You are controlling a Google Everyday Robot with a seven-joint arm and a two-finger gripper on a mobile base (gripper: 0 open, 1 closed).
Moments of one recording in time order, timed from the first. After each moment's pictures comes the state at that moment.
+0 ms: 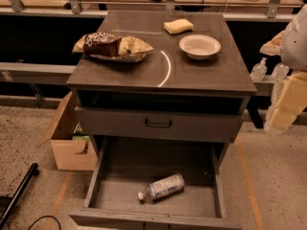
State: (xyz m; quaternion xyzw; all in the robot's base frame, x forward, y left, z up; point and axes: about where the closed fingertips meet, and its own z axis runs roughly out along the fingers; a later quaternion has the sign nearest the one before) arm 0.438 -0.217 0.977 -0.60 0.78 -0.04 0.16
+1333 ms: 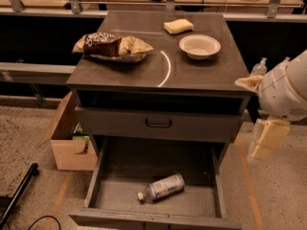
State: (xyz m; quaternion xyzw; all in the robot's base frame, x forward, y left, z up) arm 0.445 -0.204 0.888 -0.67 0.71 0.00 0.21
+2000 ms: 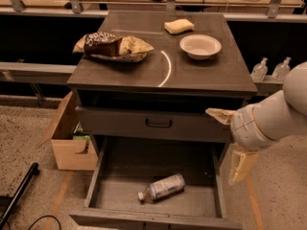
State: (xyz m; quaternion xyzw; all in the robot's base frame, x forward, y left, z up) arm 0.449 -0.173 0.789 -0.76 0.61 0.03 0.25
